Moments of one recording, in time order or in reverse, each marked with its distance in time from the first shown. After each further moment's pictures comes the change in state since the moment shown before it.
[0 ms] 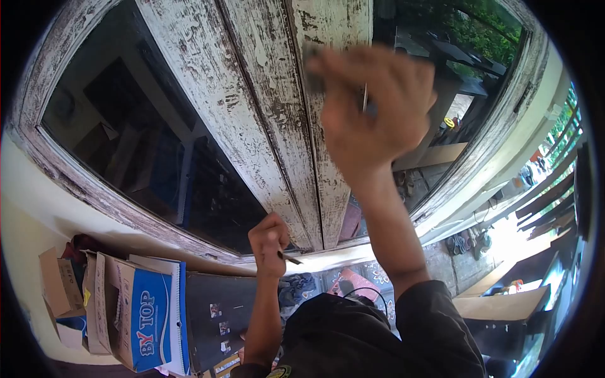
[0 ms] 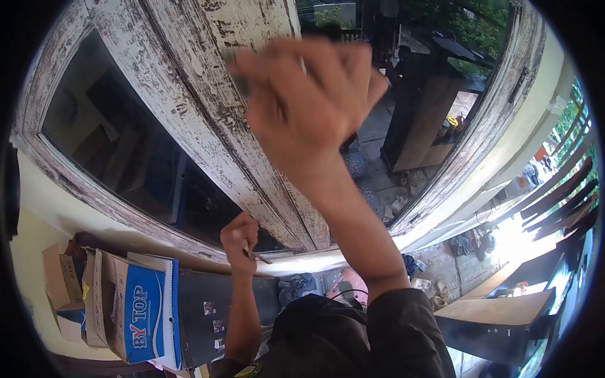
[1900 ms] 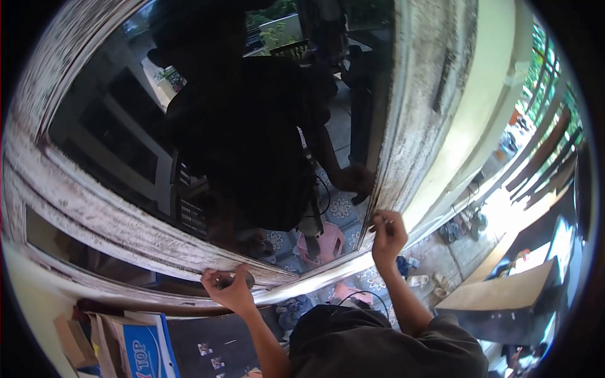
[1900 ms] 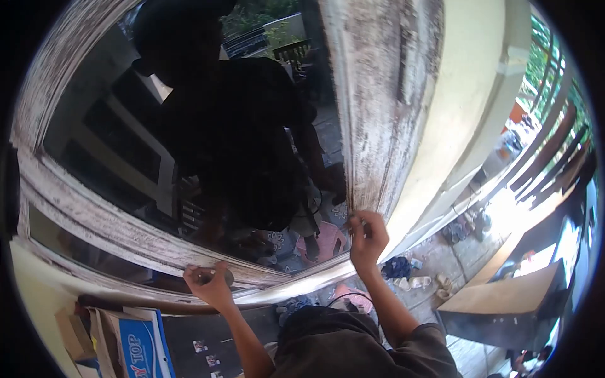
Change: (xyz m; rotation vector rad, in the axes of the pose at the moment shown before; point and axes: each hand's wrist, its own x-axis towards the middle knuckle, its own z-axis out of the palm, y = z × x) left_hand 0.001 -0.050 0.130 0.555 0.713 -0.114; right_hand -0.132 0.159 -0.285 -0.058 -0.285 1.172
